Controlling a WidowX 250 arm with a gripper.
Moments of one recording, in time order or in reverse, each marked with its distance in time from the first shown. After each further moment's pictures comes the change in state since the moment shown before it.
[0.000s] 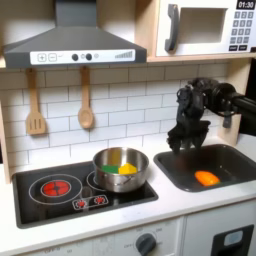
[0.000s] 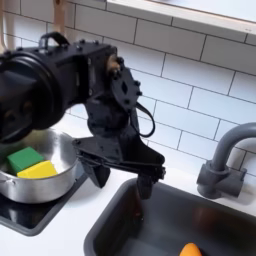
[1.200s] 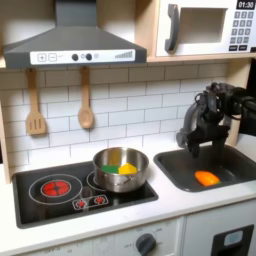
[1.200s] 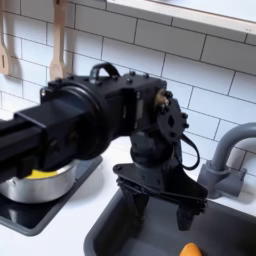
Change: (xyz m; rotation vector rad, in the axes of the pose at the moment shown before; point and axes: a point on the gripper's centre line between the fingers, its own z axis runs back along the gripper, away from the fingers) arm -0.012 -0.046 -0.018 -0.049 0.027 -0.098
